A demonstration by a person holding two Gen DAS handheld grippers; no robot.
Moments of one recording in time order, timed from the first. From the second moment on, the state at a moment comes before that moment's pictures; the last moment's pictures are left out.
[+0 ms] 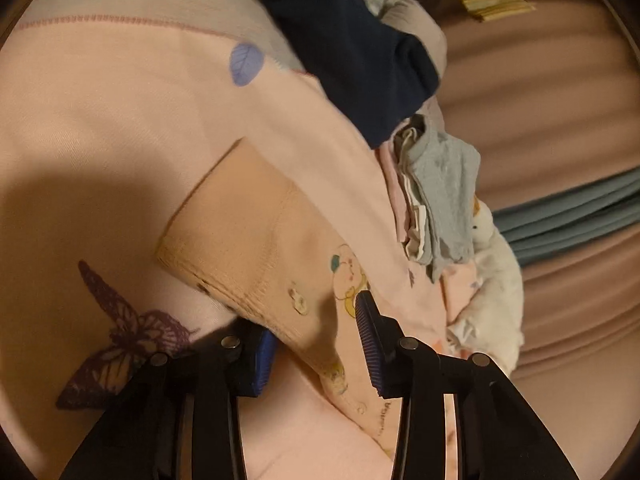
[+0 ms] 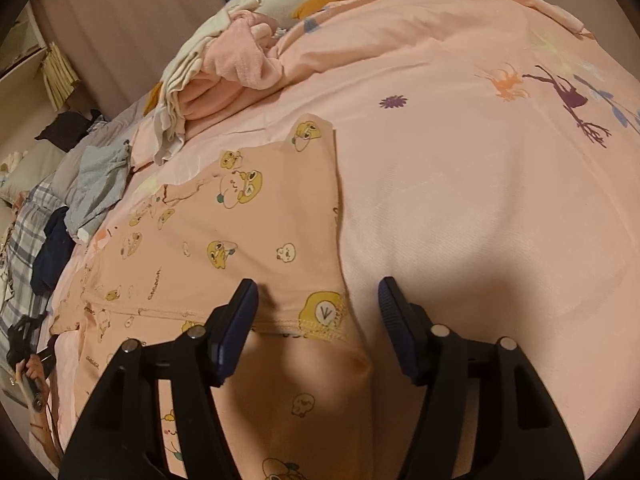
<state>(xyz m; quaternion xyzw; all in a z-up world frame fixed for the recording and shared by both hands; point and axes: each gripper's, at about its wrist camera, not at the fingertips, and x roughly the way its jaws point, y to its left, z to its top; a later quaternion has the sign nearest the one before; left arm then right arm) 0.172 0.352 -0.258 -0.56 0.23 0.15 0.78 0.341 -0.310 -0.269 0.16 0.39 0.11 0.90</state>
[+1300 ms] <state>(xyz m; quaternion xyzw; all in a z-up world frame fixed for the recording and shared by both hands) 0.230 0.038 -0.203 -0.02 0.40 0.10 0.91 0.327 -0.369 -0.271 0.36 0.37 0.24 0.82</state>
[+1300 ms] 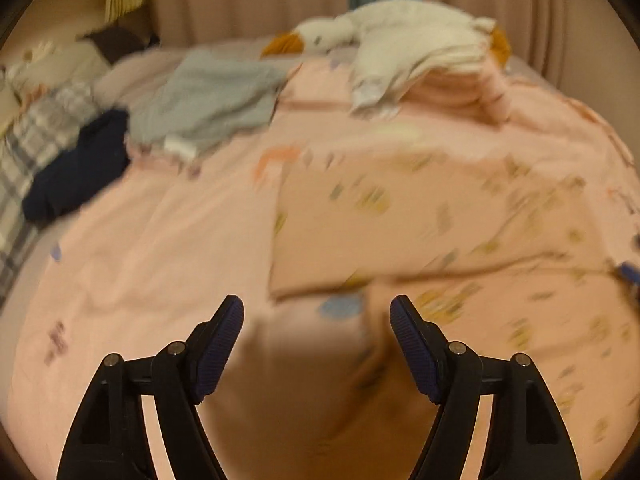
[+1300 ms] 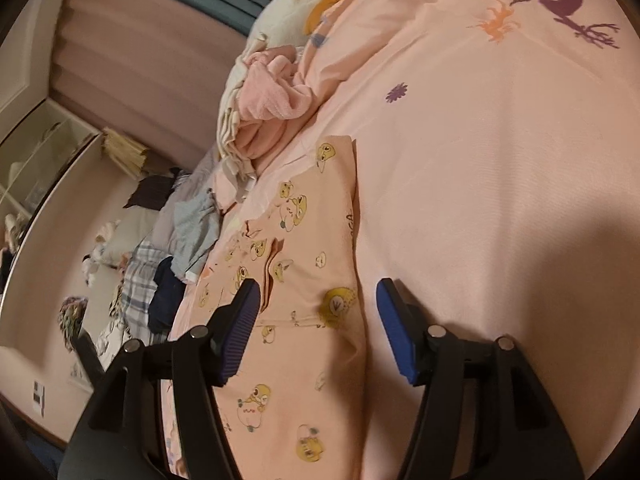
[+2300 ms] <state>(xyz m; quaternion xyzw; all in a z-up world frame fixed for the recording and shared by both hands) 0.263 0.066 -0.233 -0.09 0.43 0.05 0.90 0.390 -0.273 -0.186 0.28 0.37 0.17 0.87</state>
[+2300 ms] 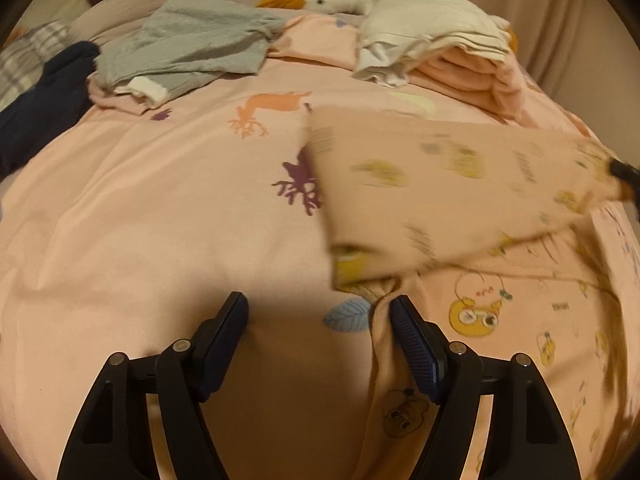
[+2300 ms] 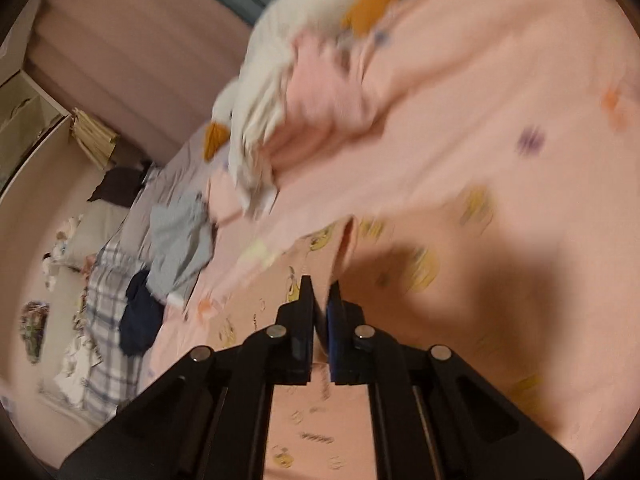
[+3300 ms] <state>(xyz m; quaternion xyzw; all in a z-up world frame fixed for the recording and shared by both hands) 0.280 0.029 -0.179 -0.12 0.34 0.04 0.93 0.397 -0.243 -0.219 0.07 0.43 0.12 0.89</state>
